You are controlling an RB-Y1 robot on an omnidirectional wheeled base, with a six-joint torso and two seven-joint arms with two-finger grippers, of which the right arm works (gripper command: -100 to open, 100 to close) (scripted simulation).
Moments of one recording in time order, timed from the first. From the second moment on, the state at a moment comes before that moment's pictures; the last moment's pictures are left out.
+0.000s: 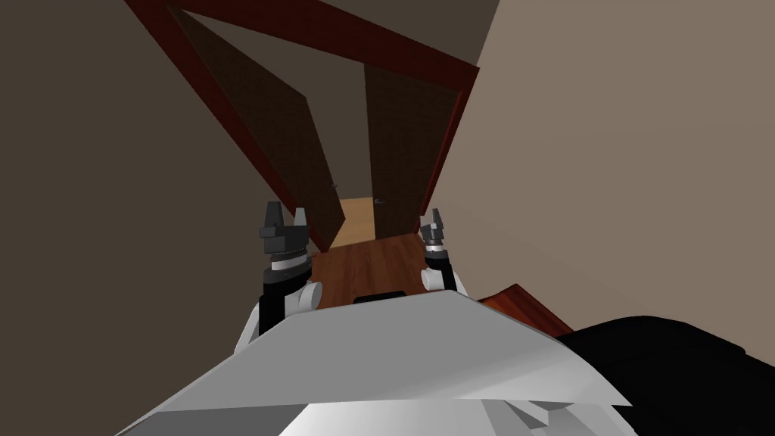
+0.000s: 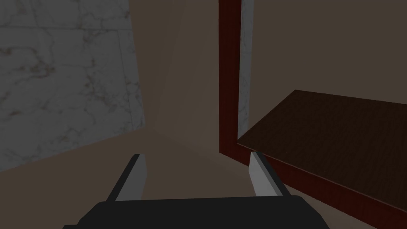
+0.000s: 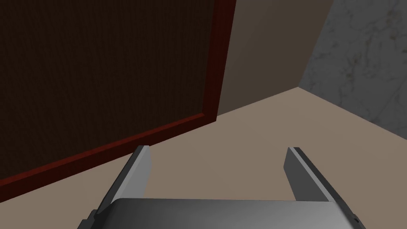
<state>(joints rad) 0.39 -0.04 0.08 -2.08 0.03 -0.51 -0.07</state>
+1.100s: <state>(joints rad) 0.32 -0.07 0.17 -1.85 0.04 -0.56 -0.08</state>
